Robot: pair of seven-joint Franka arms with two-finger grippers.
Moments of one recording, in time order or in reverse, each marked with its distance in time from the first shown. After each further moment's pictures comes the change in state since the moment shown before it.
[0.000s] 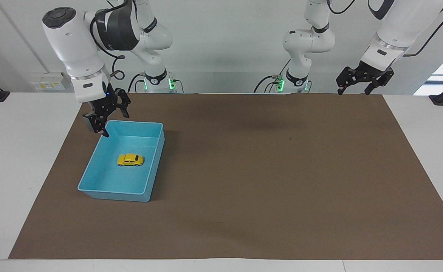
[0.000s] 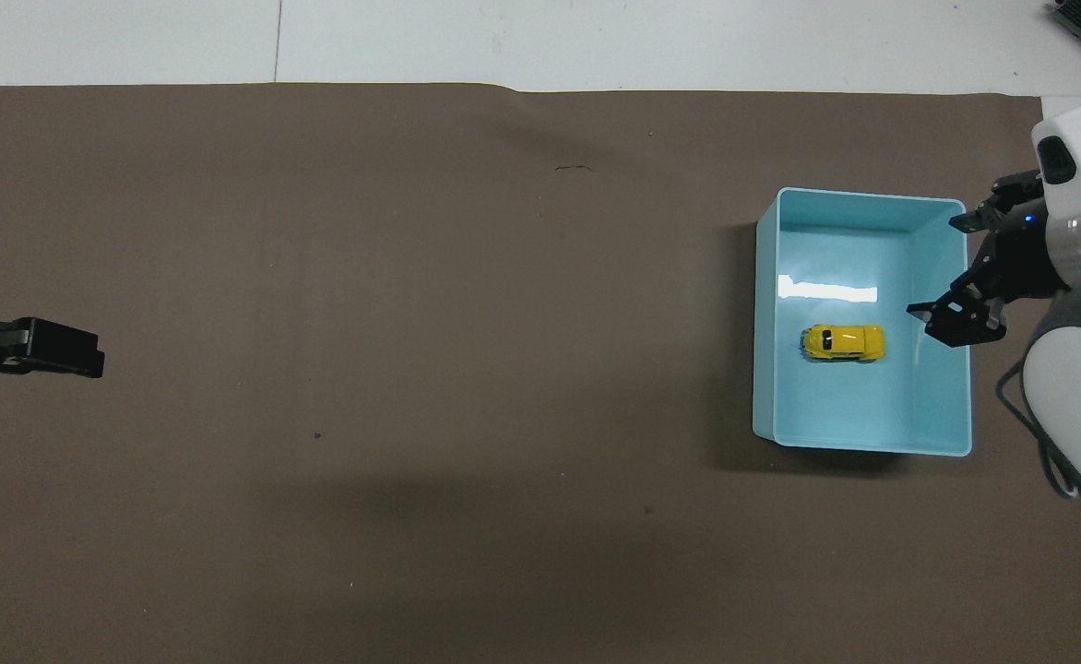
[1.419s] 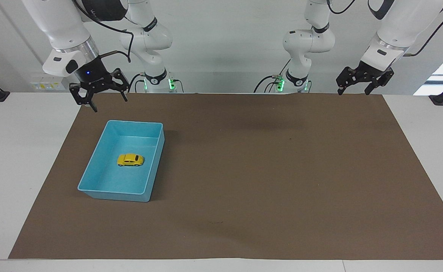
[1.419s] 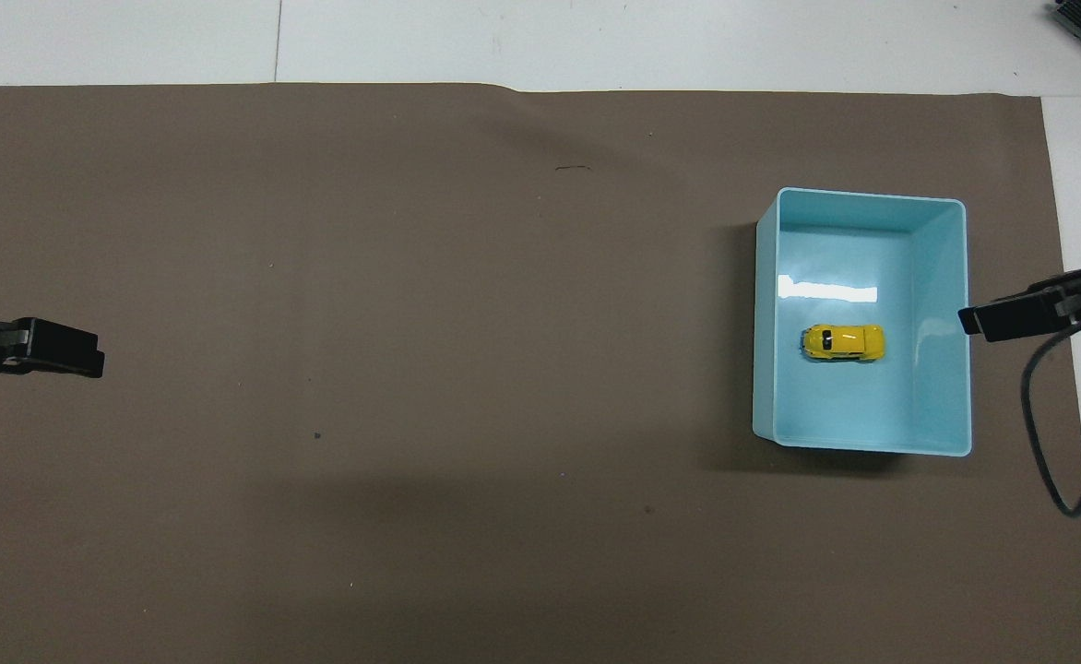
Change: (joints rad) left arm 0.000 0.000 0.000 0.000 0.000 0.000 0.000; right arm 0.001 -0.042 -0.068 0.124 0.049 -0.261 0.713
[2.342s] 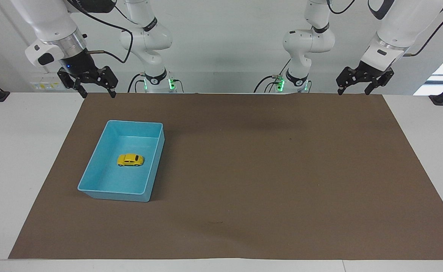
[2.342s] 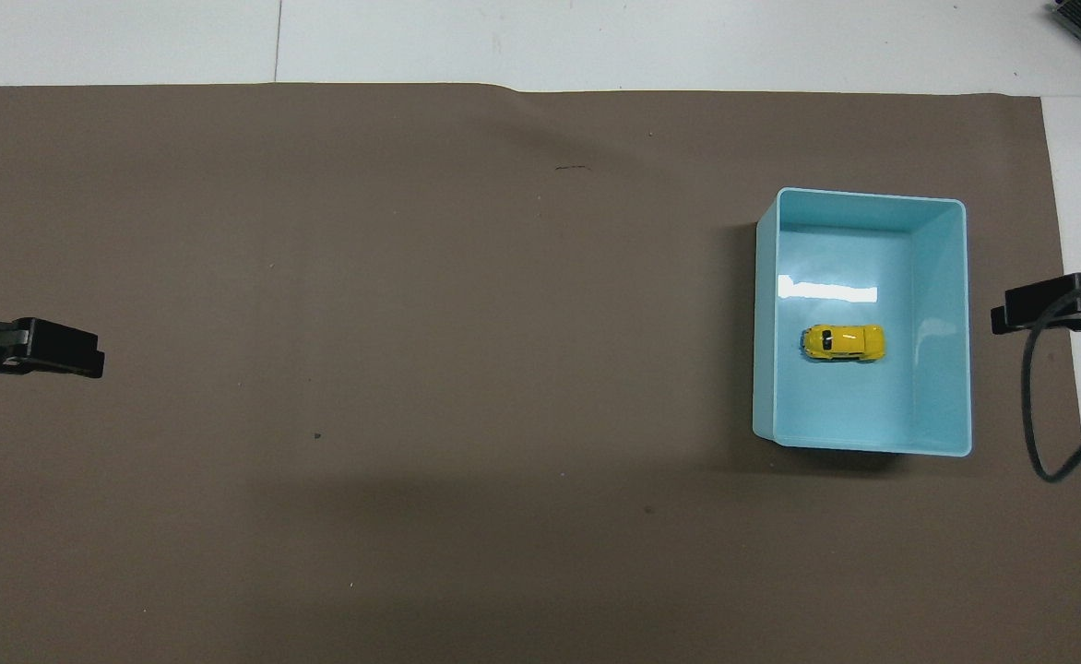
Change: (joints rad) left arm 0.000 0.000 0.000 0.000 0.000 0.000 0.000; right arm 0.005 -0.005 -0.007 0.021 -0.068 -0.072 0.330
